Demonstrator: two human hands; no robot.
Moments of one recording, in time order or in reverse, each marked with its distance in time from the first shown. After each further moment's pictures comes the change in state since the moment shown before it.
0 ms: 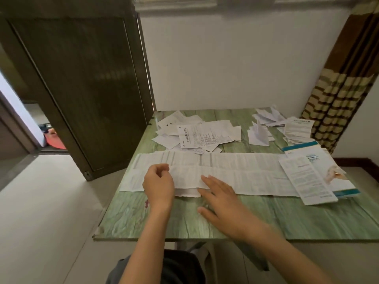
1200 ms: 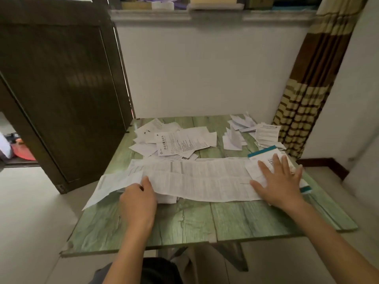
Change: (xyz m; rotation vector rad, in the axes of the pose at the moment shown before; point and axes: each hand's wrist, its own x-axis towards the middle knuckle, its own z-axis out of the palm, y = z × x) left_hand -0.016 -0.006 -0.001 0.335 0.003 0.050; right_hand -0.049 0.145 -0.056 -0.354 0.015 0.780
